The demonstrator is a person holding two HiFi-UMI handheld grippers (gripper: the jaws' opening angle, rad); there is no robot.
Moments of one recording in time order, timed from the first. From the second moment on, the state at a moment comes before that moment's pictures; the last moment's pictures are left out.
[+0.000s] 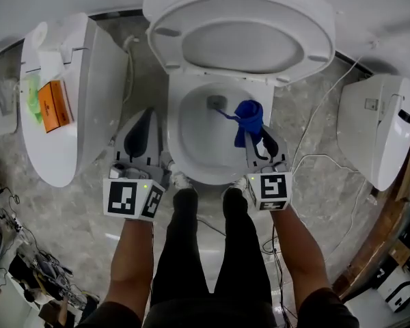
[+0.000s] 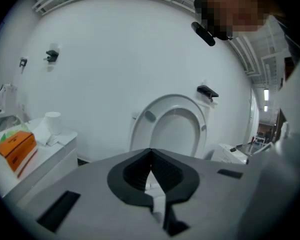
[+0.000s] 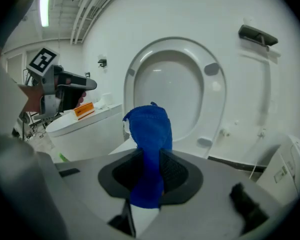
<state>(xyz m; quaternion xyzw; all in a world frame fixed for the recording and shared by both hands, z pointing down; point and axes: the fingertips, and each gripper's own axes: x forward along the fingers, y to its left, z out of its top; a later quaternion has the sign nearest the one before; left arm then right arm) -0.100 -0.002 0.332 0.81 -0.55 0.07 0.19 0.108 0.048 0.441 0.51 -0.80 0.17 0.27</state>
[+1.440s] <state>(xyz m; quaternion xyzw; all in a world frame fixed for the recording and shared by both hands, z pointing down) -0.148 0.094 0.407 0.80 -0.51 0.15 0.29 -0.024 -0.083 0.559 0.50 -0.76 0.28 0.31</state>
